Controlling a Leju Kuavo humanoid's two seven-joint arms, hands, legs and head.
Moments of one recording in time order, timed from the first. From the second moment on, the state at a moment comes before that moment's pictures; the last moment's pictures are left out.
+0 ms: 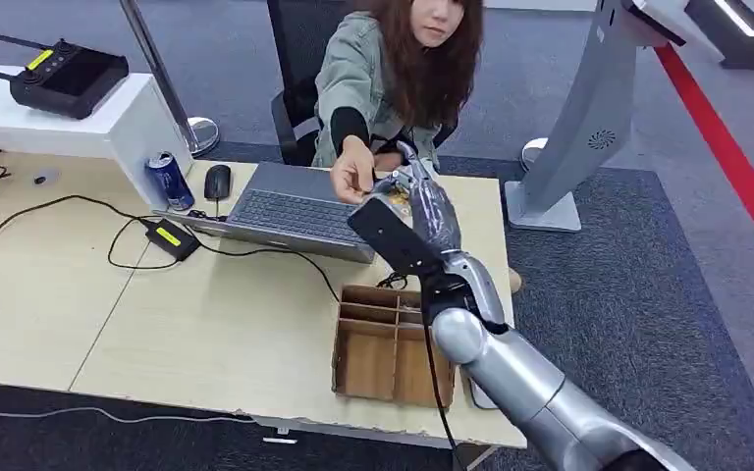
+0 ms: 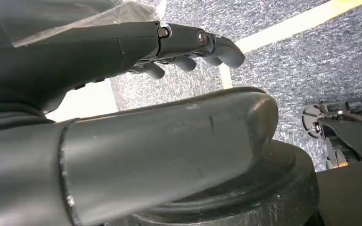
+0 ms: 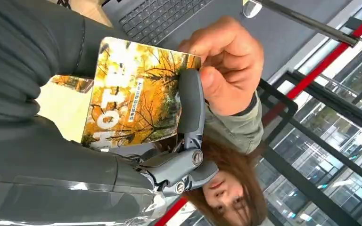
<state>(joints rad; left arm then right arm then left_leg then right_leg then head) -0.17 -0.29 1.40 -0.10 -1.52 -0.23 0.11 -0.69 -0.02 0.75 -0.98 0.37 -0.36 0.08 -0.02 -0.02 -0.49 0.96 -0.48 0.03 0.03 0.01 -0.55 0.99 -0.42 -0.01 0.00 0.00</state>
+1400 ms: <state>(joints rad) -0.17 -0.28 1.53 -0.10 -1.42 -0.20 0.04 -0.05 -0.29 0.52 -1.51 0.28 -0.55 -0.01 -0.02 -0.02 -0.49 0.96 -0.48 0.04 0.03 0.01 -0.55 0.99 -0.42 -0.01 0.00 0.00</state>
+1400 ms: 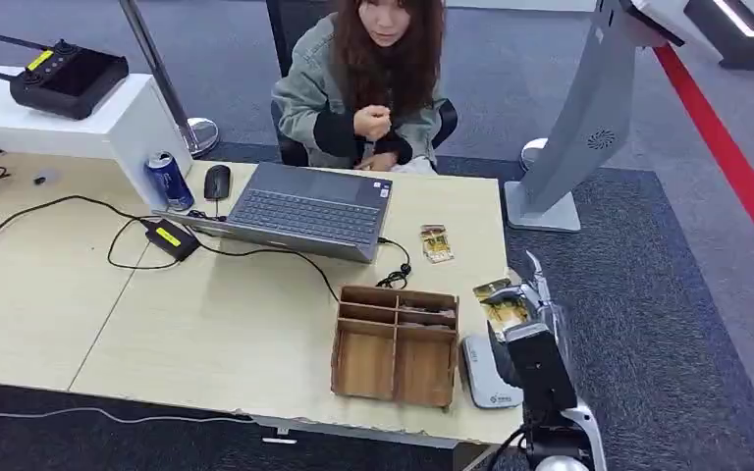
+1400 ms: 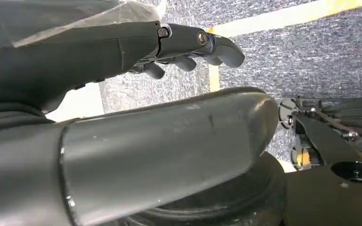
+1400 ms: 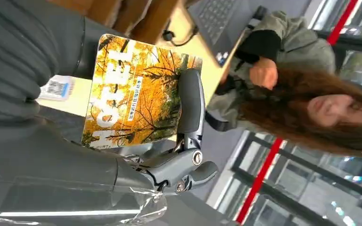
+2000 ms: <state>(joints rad) -0.17 -0.29 1.53 -0.10 -1.40 -0.20 0.05 -0.02 -0.28 0.55 -1.30 0.17 -0.63 -0.05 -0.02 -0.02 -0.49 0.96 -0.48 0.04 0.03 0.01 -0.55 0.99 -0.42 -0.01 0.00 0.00</state>
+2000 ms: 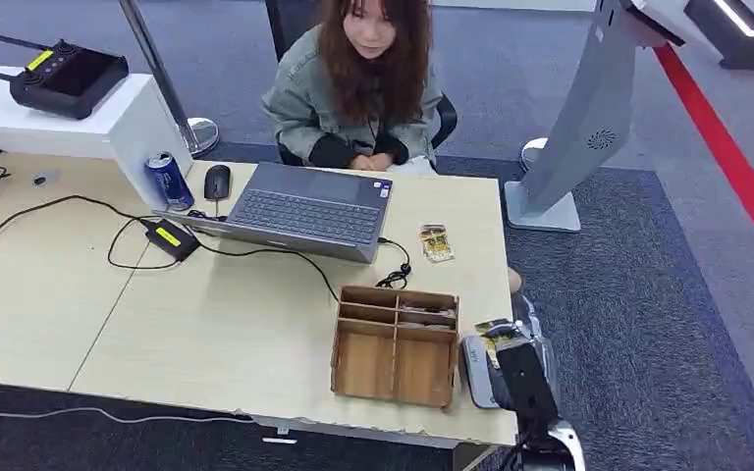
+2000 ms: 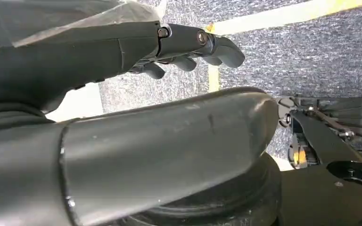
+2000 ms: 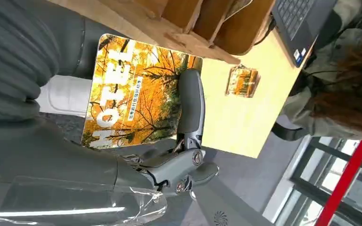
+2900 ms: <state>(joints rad) -0.18 -0.29 1.54 -0.10 -1.40 -0.19 0.05 -0.02 -0.26 0.59 -1.13 0.15 -0.66 -0.06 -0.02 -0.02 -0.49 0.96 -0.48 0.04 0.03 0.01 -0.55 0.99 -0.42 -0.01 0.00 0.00</state>
